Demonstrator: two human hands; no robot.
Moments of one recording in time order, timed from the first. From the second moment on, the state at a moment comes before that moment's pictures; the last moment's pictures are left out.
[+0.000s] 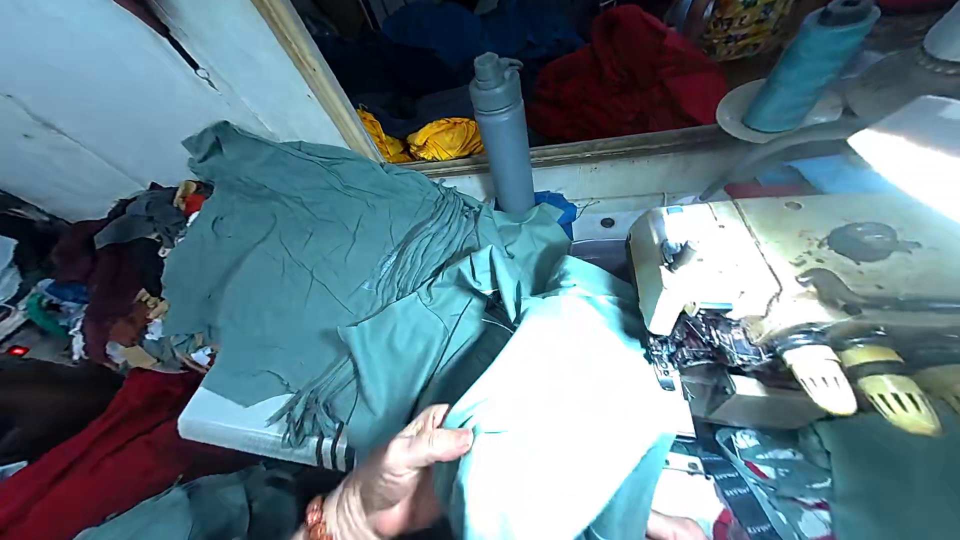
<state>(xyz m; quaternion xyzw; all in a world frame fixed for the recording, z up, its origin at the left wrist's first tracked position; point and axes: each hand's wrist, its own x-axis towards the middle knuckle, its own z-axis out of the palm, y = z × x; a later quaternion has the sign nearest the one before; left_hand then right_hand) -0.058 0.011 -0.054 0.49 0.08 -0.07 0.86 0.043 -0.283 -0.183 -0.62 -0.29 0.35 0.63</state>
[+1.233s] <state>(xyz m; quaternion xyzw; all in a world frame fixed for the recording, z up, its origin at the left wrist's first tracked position) -0.047 -0.133 -0.070 0.96 -0.08 0.07 0.26 0.045 -0.321 -0.171 -0.54 -0.35 0.31 0.70</state>
